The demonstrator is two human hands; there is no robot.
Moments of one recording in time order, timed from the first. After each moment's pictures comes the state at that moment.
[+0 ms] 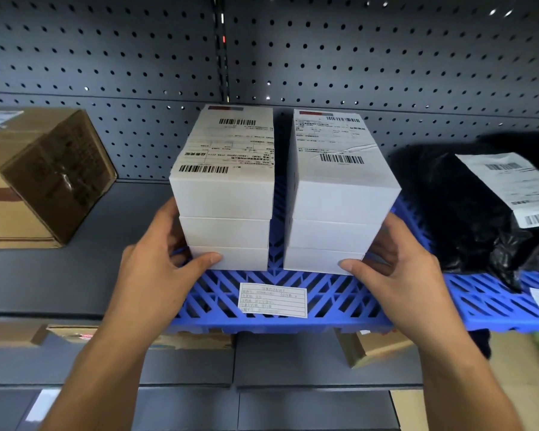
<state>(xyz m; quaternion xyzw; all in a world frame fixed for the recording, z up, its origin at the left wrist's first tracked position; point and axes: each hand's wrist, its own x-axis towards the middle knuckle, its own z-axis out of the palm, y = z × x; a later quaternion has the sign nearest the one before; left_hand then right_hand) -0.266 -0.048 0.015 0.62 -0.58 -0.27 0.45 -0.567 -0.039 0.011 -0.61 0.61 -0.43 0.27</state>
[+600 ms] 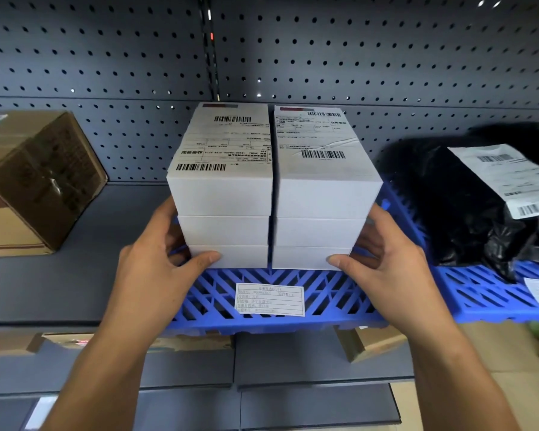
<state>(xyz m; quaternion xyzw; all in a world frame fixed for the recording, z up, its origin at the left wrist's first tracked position) -0.271 -0.051 0.015 0.61 -0.59 -0.27 0.45 -0.561 -0.044 0.010 -0.61 0.60 -0.44 0.28</state>
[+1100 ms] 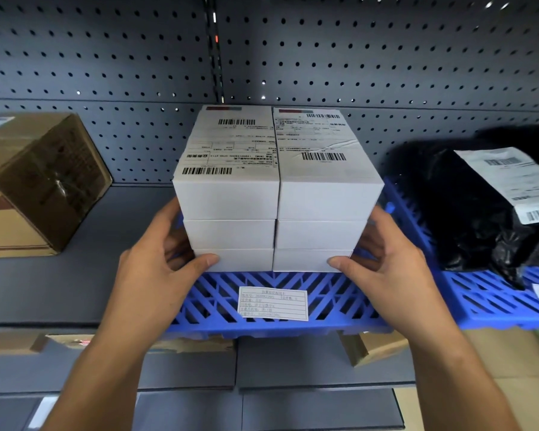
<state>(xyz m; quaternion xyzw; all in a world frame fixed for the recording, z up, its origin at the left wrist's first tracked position) -0.266 -0.050 0.014 0.61 -0.57 -0.29 0.46 -0.556 -0.046 0.012 -0.61 0.60 -0.43 0.28</state>
